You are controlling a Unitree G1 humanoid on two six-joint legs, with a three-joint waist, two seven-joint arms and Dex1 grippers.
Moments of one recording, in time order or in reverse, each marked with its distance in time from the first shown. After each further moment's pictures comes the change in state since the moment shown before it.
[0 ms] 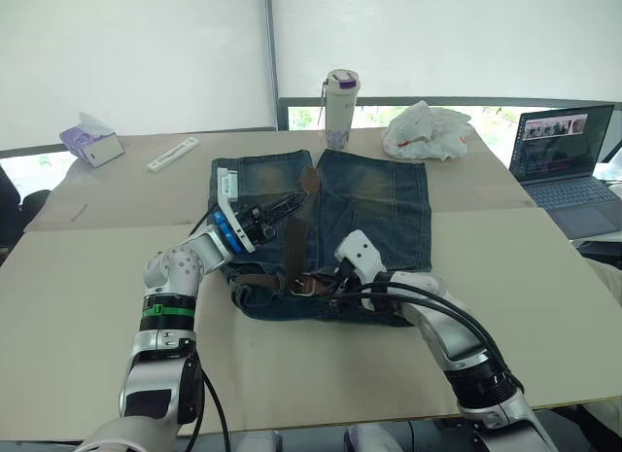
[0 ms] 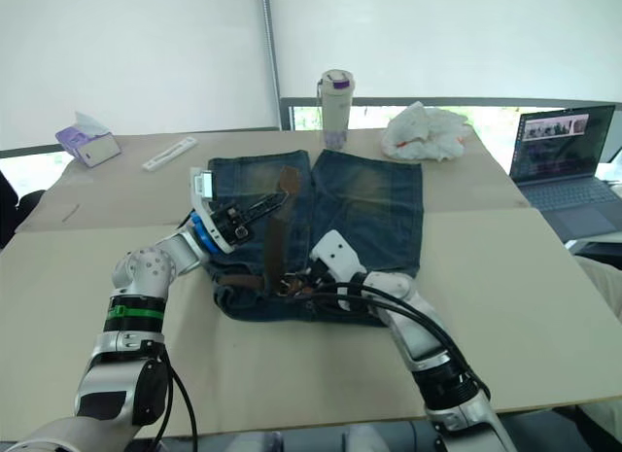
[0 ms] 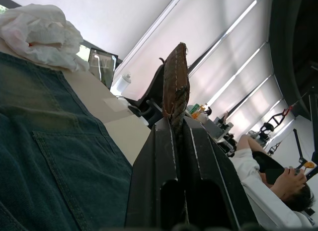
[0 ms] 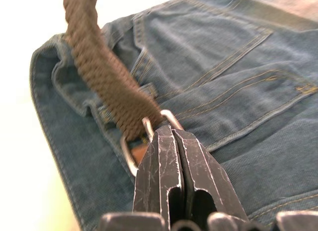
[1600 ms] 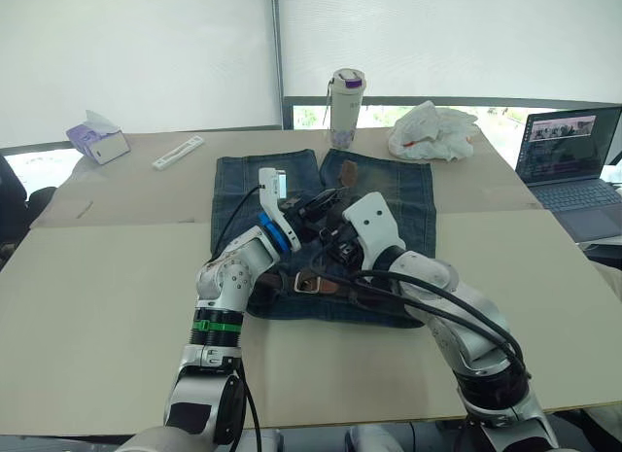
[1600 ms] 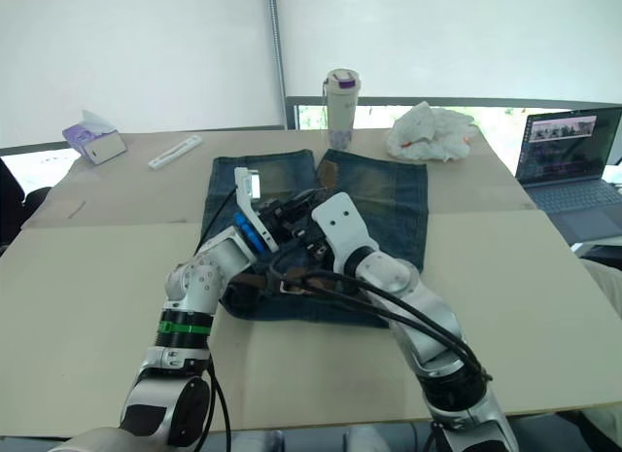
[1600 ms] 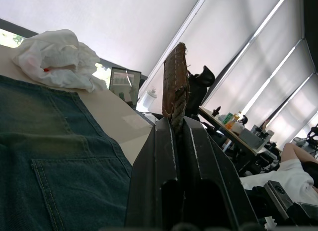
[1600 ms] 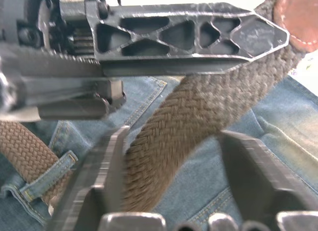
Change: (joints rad) left arm 0.046 -0.231 -0.077 -0.176 0.124 -0.171 0.251; right arm -0.087 0.011 0.029 -0.332 0.018 0.342 -0.494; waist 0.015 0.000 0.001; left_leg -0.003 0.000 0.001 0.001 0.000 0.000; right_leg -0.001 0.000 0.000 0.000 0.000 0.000
